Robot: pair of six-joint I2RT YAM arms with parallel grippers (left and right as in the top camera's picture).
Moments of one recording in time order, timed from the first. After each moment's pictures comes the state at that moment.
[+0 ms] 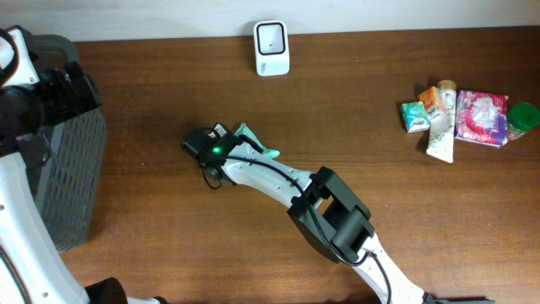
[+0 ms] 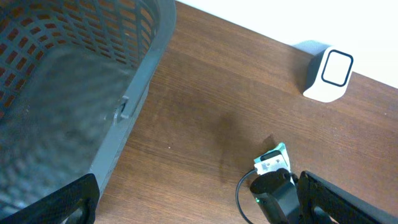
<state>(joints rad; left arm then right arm) 0.31 1.61 2.21 -1.48 0.15 -0.11 0.87 2.43 1.94 -0.92 0.59 0.03</state>
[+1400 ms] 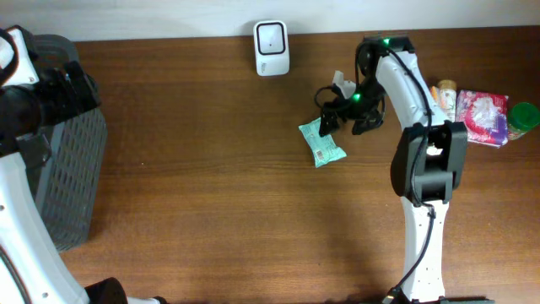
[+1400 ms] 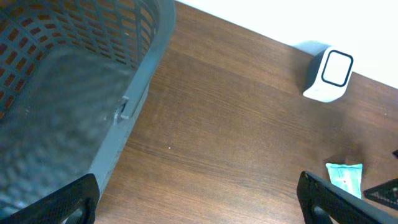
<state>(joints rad) 0.31 1.61 2.21 -1.48 0.15 -0.11 0.08 2.45 2.19 -1.50 -0.41 -0.23</state>
